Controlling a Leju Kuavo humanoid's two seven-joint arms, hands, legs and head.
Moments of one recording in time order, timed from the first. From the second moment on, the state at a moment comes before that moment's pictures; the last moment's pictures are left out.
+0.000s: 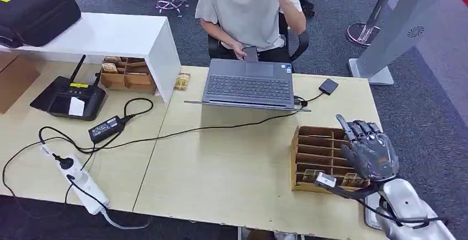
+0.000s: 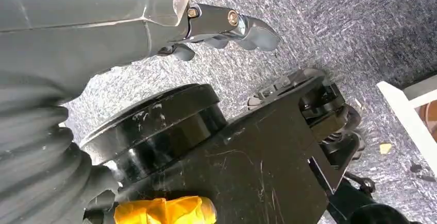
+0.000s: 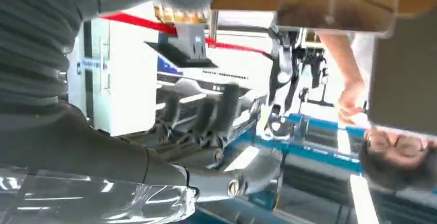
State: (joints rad) left arm -0.03 -0.25 0.30 -0.19 -0.67 -0.04 0.00; right arm -0.22 -0.46 0.37 -1.32 1.32 -0.69 -0.09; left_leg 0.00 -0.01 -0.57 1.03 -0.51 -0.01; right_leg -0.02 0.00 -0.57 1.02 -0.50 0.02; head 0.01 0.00
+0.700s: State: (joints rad) left arm -0.04 -0.25 0.30 -0.19 -0.70 -0.05 0.00; right arm -0.35 -0.45 0.38 -1.20 1.34 -0.61 -0.08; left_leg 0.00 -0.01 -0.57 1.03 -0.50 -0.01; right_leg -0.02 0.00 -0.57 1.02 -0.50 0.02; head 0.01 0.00
